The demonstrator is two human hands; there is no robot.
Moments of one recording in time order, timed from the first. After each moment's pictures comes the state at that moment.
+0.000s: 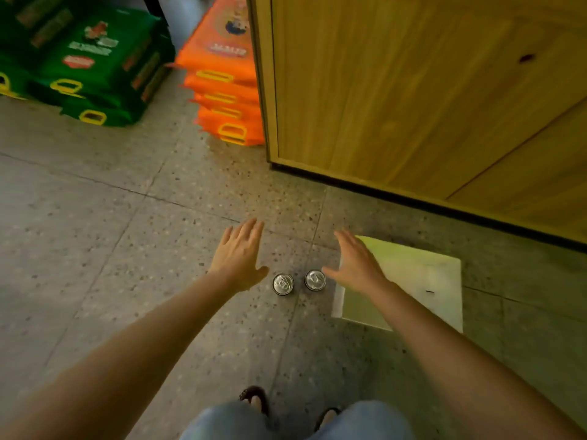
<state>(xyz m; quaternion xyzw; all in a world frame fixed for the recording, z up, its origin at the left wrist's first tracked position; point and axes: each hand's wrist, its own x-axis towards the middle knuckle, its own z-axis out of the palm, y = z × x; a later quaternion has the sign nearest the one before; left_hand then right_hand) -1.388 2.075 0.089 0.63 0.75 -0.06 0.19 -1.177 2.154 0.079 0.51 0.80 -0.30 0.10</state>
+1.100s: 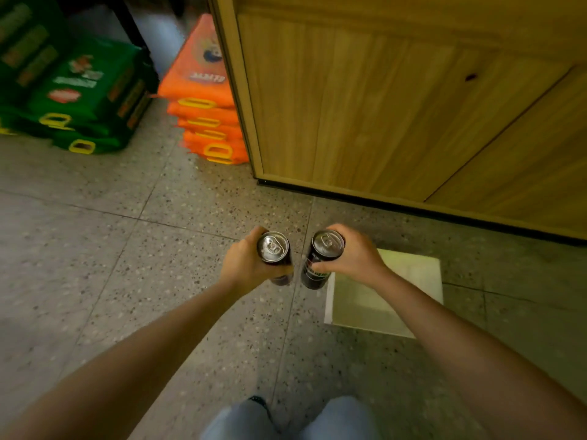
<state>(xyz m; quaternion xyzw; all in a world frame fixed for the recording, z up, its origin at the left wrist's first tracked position) -1.355 2.097 0.144 0.51 0.75 0.22 0.35 -1.158 2.174 0.138 0.55 0.70 -0.46 -0.07</state>
